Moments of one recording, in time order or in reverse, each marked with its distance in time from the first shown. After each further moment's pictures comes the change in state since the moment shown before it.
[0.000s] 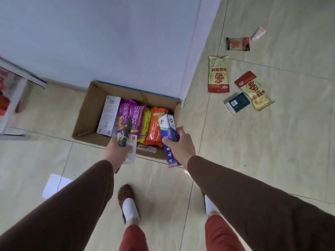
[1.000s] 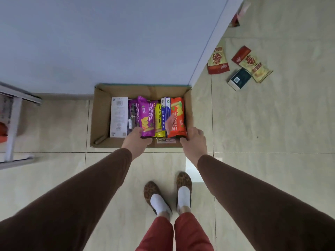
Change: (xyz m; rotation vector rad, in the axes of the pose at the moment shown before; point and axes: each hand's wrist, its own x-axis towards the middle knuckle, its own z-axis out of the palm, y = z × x) left_hand 0.055 -0.007 -0.057 0.378 -0.300 0.308; right_hand -0.040 -0.017 0.092 -0.131 0.280 0.137
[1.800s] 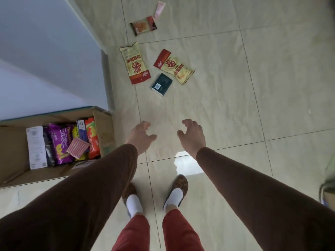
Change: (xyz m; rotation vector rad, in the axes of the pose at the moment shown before) left_hand -0.011 0.350 0.306 0.196 -0.071 0.199; right_hand 0.126 0.221 -0.360 -0.051 0.069 0.000
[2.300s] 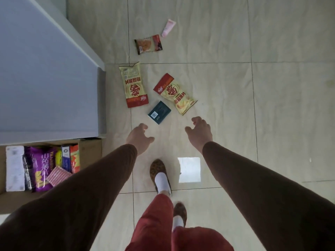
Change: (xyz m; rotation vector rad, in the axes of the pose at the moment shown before) left_hand 0.179 0.096 -0.040 -0.064 0.004 -0.142; right_hand 0.229 -0.050 -0.092 -0.075 -0.082 0.037
